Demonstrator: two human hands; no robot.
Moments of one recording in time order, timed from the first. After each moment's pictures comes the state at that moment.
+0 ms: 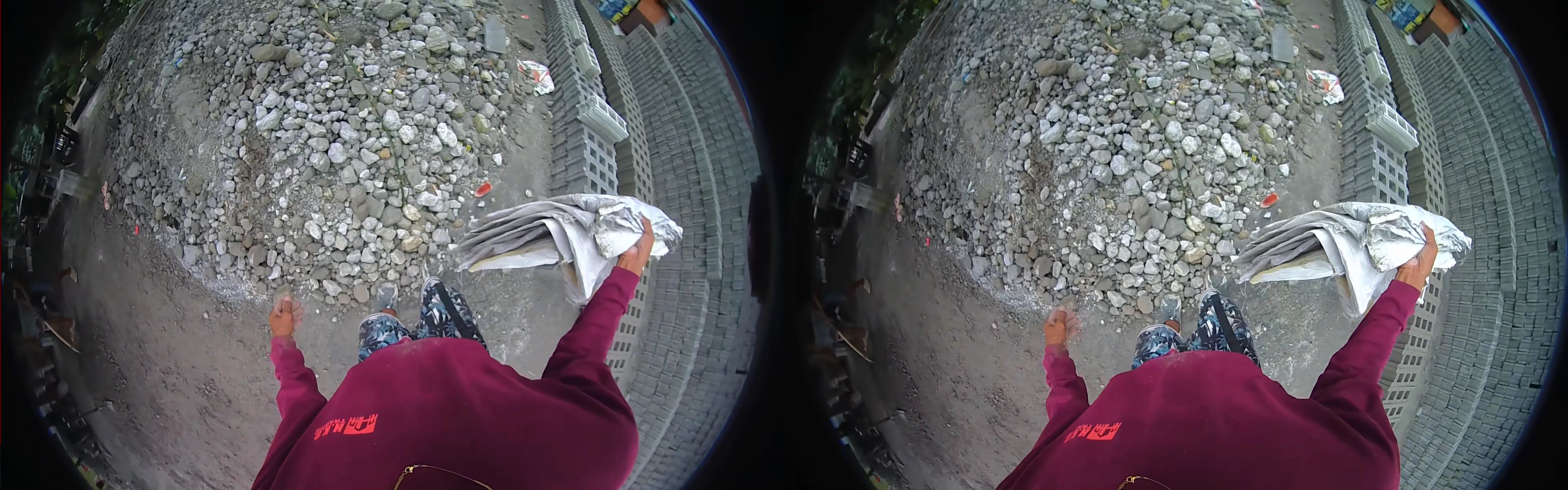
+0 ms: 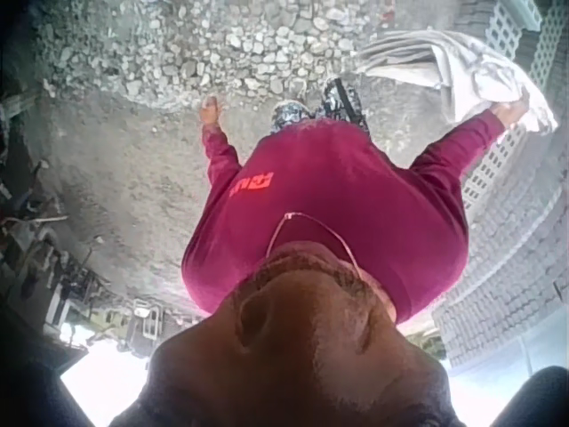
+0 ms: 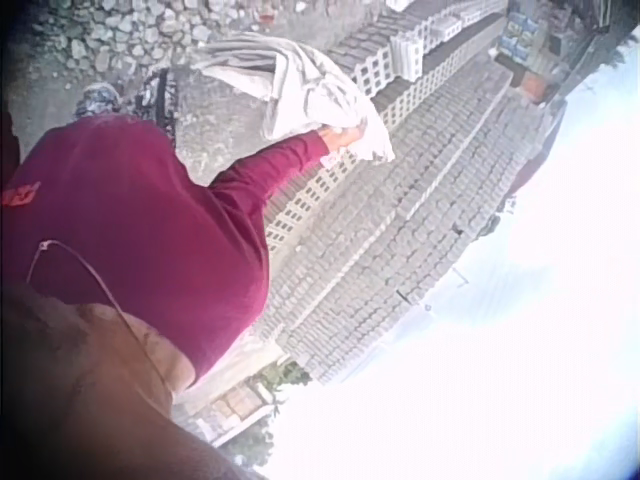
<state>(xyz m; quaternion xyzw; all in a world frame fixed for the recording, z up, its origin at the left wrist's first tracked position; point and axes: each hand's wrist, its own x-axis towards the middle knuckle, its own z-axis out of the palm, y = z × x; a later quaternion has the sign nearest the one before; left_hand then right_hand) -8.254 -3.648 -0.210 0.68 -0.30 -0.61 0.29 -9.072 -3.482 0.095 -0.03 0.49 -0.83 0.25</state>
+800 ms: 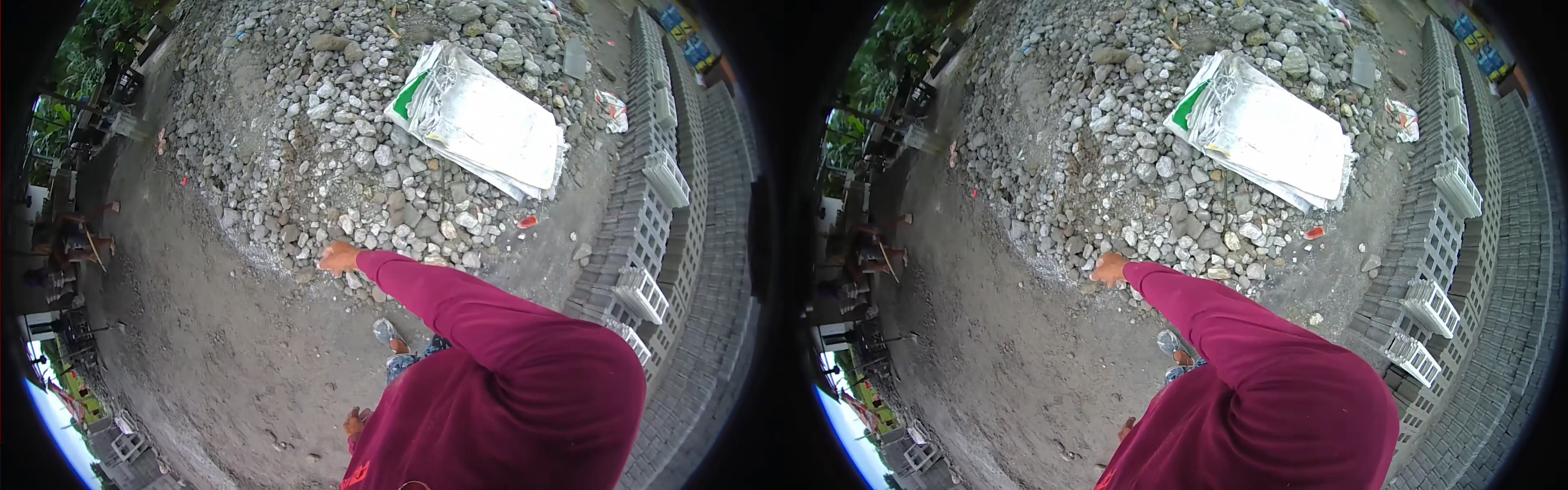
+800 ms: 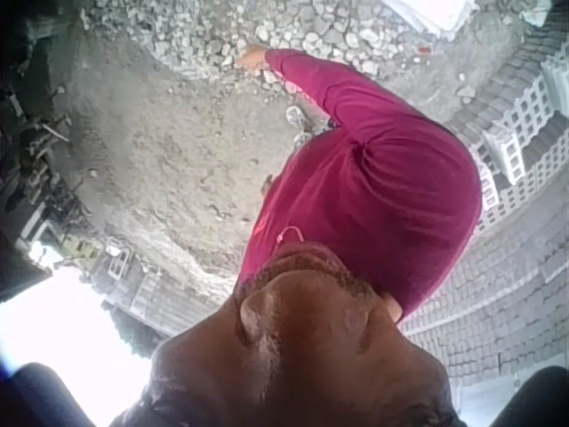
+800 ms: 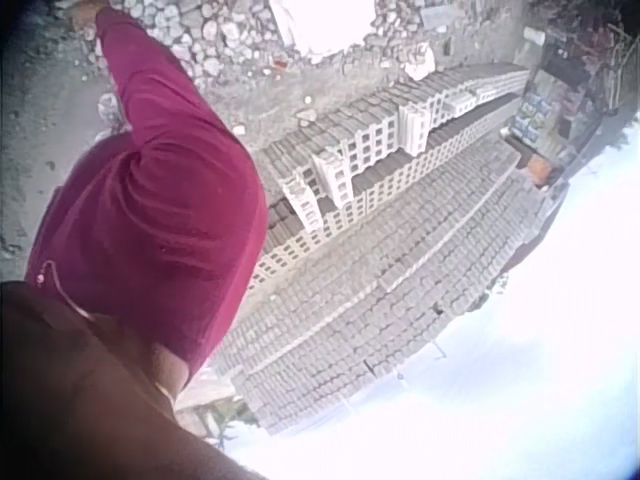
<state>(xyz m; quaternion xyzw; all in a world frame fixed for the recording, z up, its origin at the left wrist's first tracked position) -8.420 -3.279 -0.147 0.84 0.00 -0.51 0.20 -8.563 -3.811 -0.142 -0.55 0.42 -0.06 0.72</state>
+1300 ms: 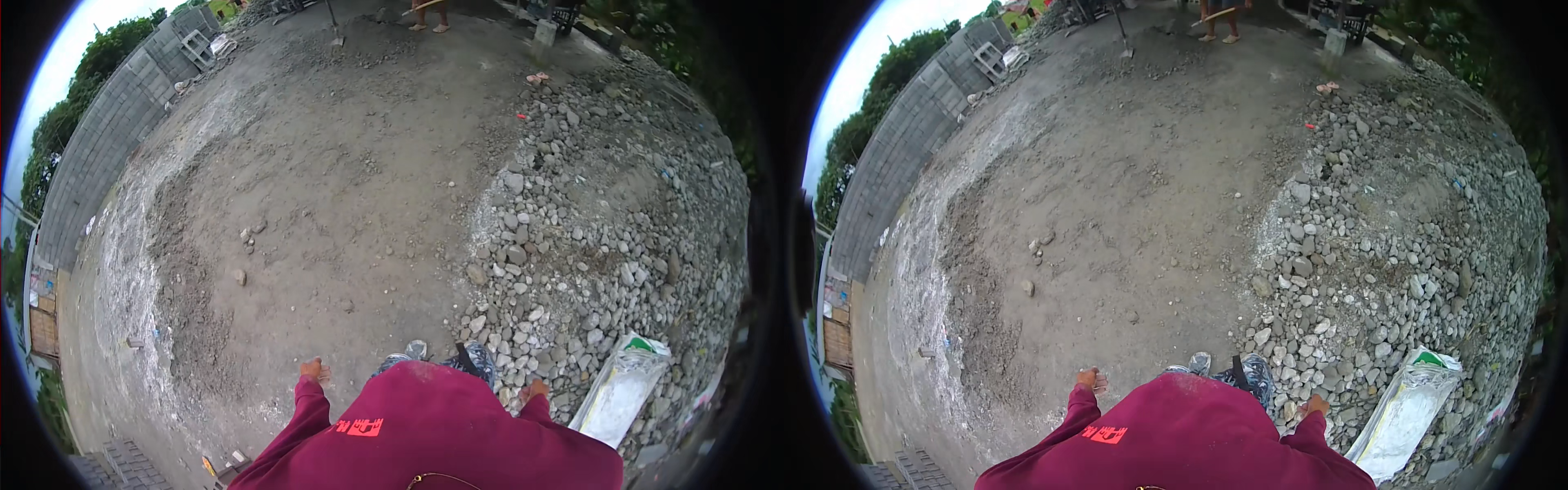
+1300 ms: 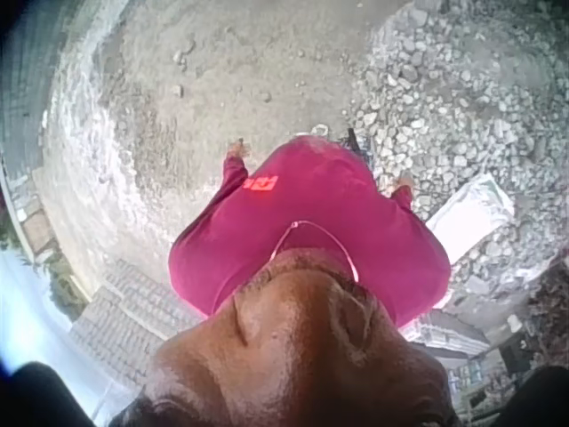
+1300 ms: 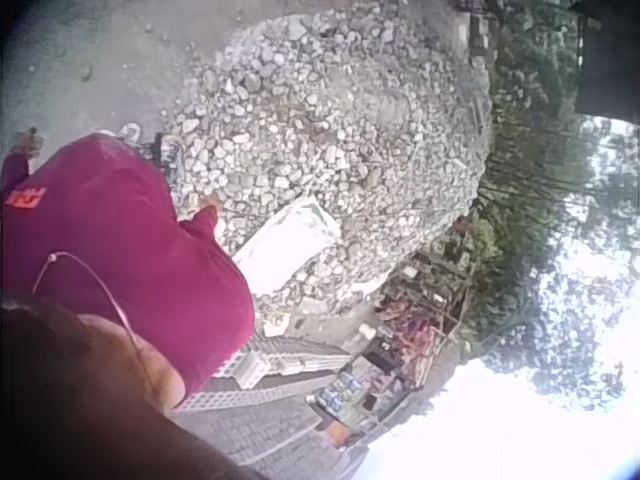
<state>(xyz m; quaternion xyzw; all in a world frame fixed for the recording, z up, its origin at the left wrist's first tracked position) -8.292 -3.009 -0.229 0.65 0.48 -0.31 0.50 -8.588 -3.663 -0.282 -0.37 0.75 -0.07 0.54</state>
